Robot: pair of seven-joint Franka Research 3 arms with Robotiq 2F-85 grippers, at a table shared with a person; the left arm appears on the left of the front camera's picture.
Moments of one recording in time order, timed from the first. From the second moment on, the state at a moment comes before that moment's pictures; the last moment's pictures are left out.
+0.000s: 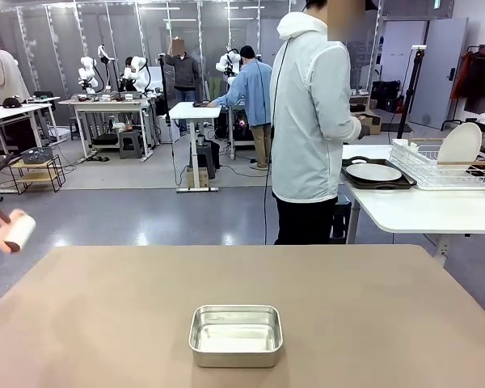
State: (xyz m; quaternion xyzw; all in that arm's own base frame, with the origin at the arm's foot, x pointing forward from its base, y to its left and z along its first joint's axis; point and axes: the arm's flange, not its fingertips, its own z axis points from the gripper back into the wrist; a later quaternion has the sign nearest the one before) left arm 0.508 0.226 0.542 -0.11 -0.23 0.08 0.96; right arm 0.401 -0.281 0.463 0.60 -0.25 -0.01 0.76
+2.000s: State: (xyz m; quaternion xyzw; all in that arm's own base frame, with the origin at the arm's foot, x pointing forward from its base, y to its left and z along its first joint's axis) left arm 0.469 0.105 0.632 -0.13 -0.27 -0.13 0.95; right arm 0.401 -0.280 0.463 0.60 -0.25 -0.01 0.76
